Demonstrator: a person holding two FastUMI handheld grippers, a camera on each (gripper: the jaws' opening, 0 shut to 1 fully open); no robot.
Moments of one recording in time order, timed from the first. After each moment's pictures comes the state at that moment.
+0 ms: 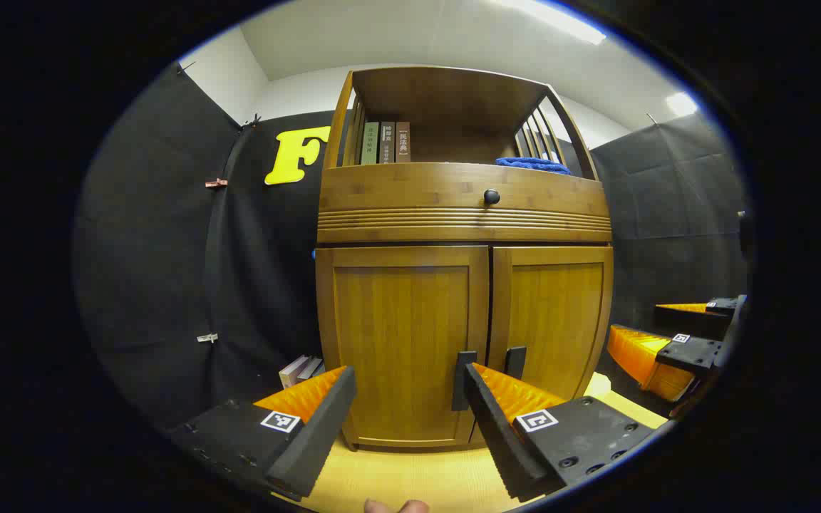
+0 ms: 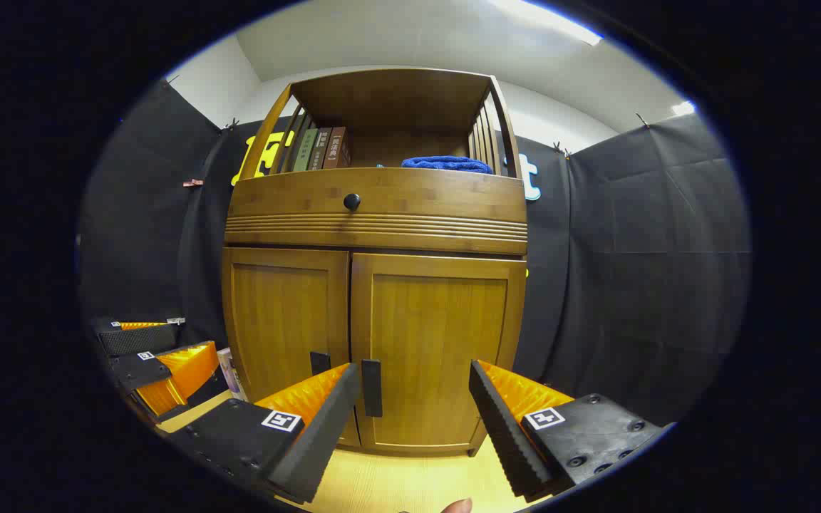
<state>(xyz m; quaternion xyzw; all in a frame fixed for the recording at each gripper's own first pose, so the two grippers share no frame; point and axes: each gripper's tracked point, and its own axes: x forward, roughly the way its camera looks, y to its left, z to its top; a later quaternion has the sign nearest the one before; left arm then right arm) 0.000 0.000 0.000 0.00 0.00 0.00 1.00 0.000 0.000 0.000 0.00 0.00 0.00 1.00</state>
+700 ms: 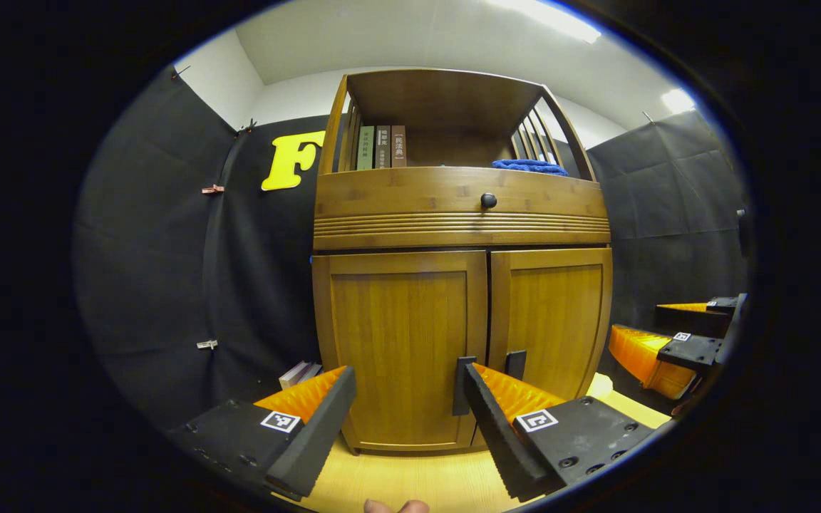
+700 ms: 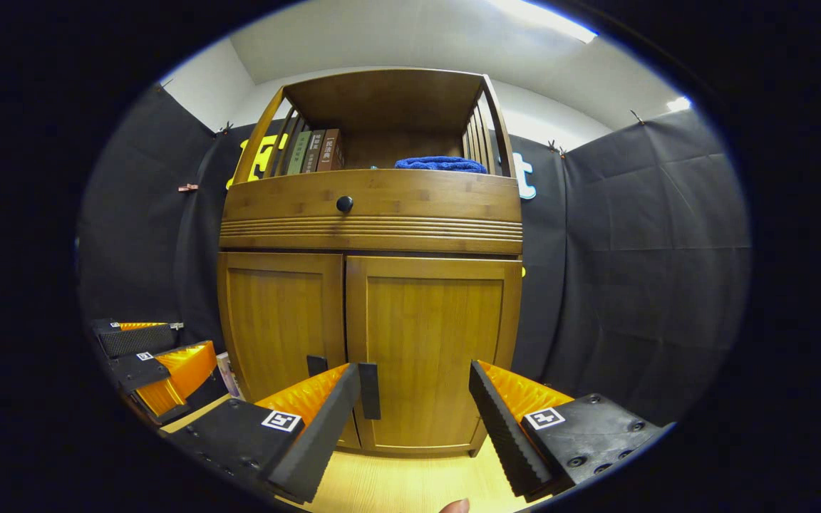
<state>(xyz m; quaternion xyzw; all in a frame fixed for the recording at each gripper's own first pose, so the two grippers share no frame) 0.005 0.000 0.007 0.01 -0.01 0.00 1.00 0.006 -0.004 0.001 0.01 0.00 -0.01 1.00</state>
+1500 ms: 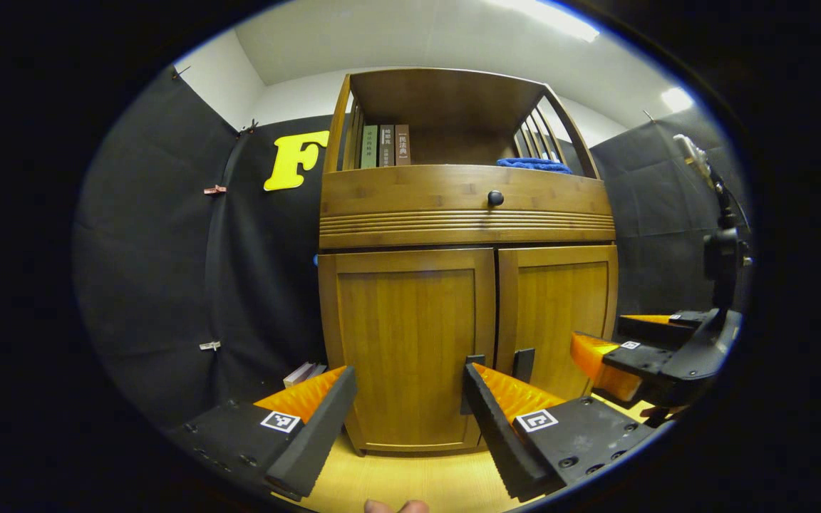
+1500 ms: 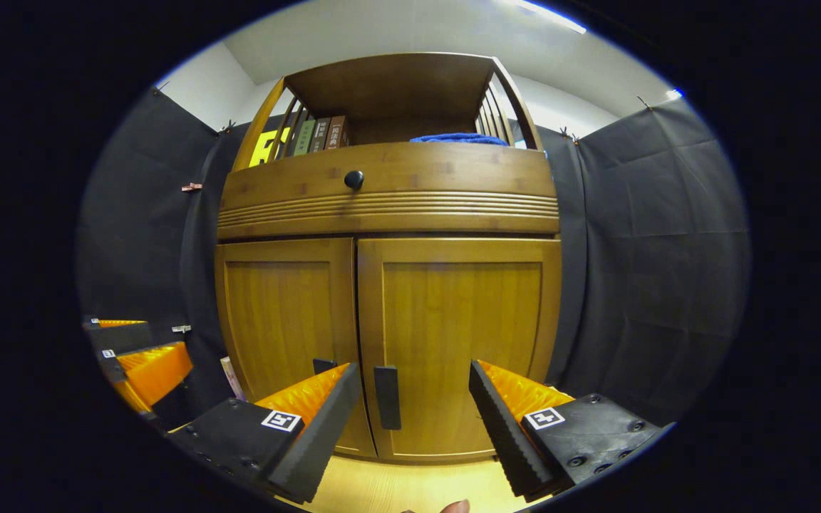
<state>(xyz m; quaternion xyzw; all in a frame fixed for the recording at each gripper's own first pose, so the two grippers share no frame) 0.009 0.013 0.001 0.01 -0.01 0.00 1.00 0.071 0.024 -0.032 0.03 0.01 0.02 1.00</state>
